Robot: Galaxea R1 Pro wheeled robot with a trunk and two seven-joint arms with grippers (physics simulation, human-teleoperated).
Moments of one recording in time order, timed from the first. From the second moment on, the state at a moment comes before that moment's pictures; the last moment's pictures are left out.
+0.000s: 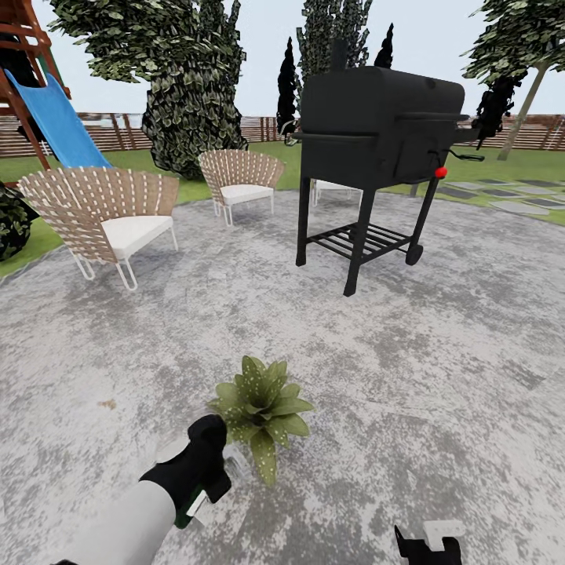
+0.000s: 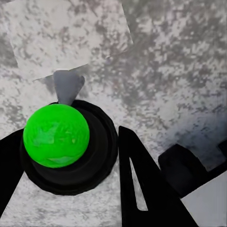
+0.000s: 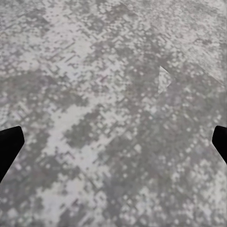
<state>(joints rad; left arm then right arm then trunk) -0.67 -0.09 -0.29 -0.67 -1.03 0.95 -0.93 -0.36 -0.10 -0.24 -0.20 0.24 -0.44 0.03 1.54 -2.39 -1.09</state>
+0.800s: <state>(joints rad) -0.68 0.00 -0.29 -0.53 -0.82 0.86 -0.81 -0.36 -0.10 -0.24 -0.20 0.24 -0.44 0.03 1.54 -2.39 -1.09</state>
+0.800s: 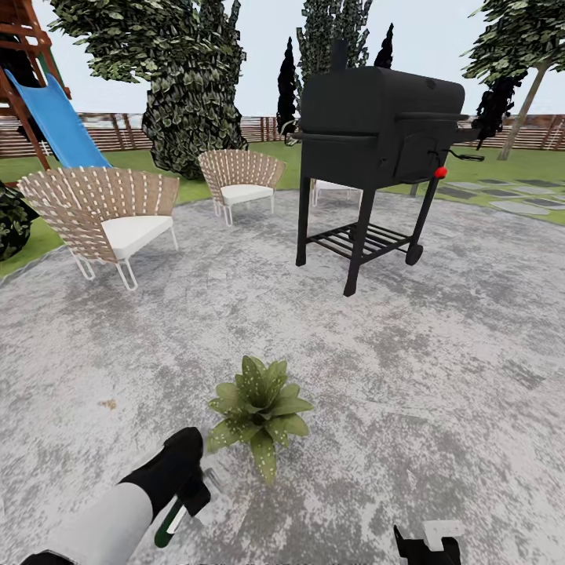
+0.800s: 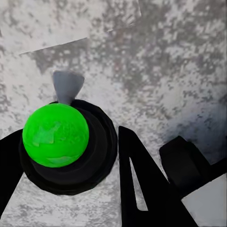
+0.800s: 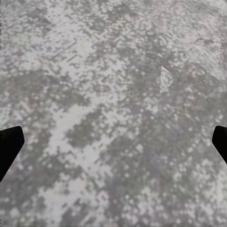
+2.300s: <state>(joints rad) -0.83 0.04 -0.29 -0.69 -0.93 0.81 -0.99 -0.36 -0.10 -0.24 -0.20 0.24 -0.44 0.03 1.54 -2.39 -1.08</state>
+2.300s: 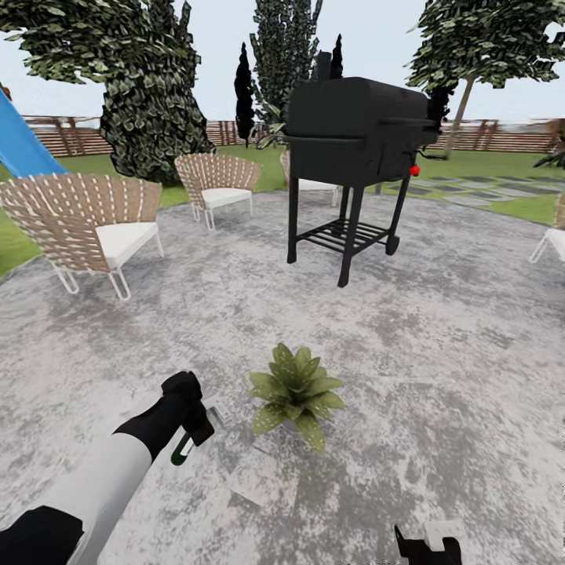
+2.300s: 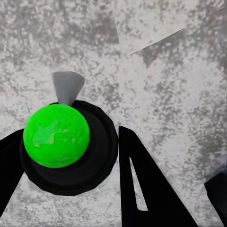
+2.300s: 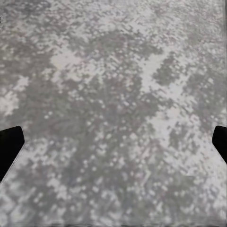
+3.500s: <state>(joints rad) -0.83 0.03 -0.29 -0.69 -0.93 0.81 -0.99 -0.36 -0.10 -0.24 -0.20 0.24 -0.44 0.03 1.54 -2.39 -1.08</state>
